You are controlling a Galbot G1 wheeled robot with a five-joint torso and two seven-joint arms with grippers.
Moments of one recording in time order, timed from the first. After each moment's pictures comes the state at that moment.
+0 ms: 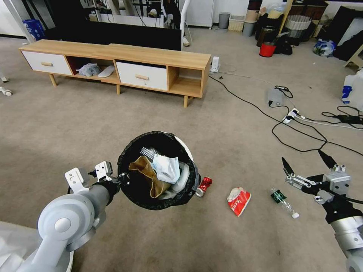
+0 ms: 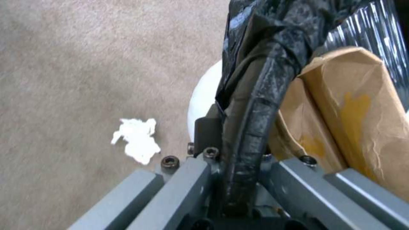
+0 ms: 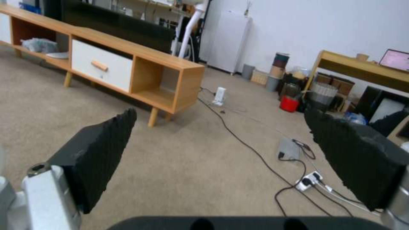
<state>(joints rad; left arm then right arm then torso) 1.23 -1.10 -0.51 -2.34 -1.50 0.70 -0.97 -1.73 1.24 1.02 2.31 0.32 0.00 -0.22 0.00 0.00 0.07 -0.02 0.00</state>
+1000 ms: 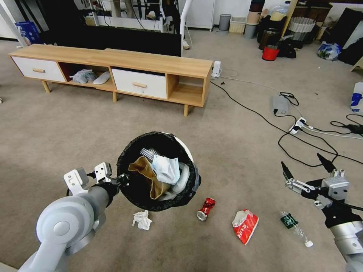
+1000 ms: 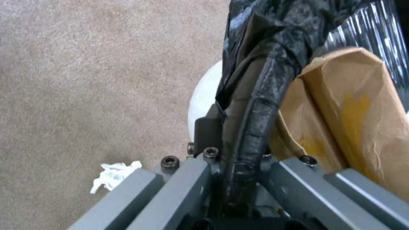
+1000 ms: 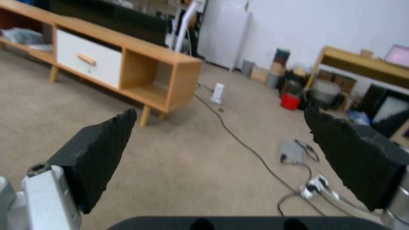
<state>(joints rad) 1.26 -1.10 -0.51 -2.35 -1.49 0.69 -0.97 -1.76 1.23 1.01 2.25 0.32 0.05 -0.21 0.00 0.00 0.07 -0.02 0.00</state>
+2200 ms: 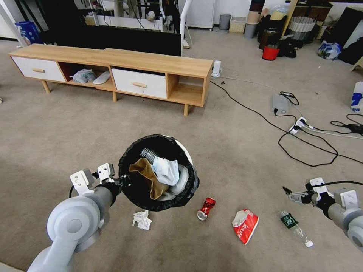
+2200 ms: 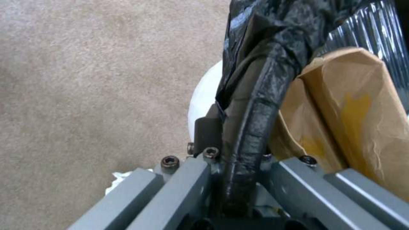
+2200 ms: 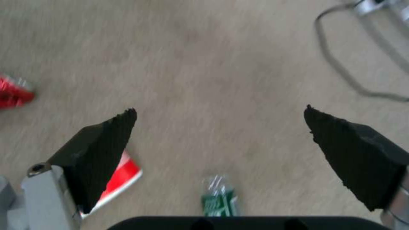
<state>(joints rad) 1.26 -1.14 -0.49 -2.30 -1.35 0.71 -0.89 -1.69 0.47 0.75 1.84 0.82 -0.40 -0.02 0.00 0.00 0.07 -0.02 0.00</state>
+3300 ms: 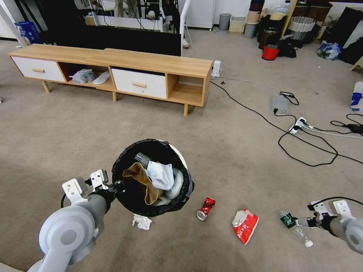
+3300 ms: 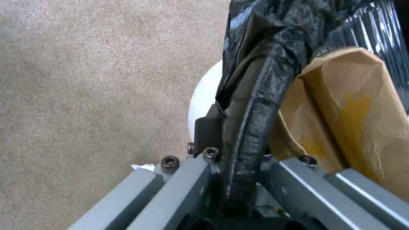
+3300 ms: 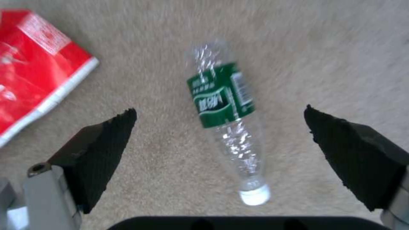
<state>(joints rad) 1.35 -1.15 -0.54 -2.34 -1.30 0.70 -0.88 -1.44 0.49 0.38 1.53 0.93 -0.50 0.02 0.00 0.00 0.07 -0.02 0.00</state>
